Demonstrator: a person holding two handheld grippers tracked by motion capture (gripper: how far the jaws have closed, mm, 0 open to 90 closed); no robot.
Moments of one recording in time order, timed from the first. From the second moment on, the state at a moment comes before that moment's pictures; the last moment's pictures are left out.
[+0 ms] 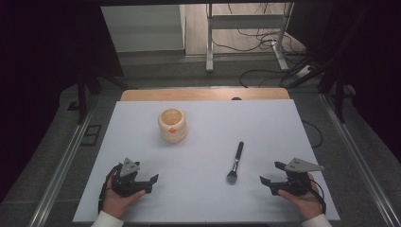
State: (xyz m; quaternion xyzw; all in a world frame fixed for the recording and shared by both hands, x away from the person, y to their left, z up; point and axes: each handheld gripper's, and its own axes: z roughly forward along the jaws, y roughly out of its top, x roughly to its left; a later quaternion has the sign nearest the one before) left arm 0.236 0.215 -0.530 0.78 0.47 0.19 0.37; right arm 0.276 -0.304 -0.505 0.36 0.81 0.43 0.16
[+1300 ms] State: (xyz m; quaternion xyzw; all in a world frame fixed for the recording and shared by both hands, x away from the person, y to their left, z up) left arm 0.237 0.206 -0.527 0.79 0.45 0.18 0.38; right arm 0.273 -0.294 -0.498 0.31 0.84 0.42 0.13
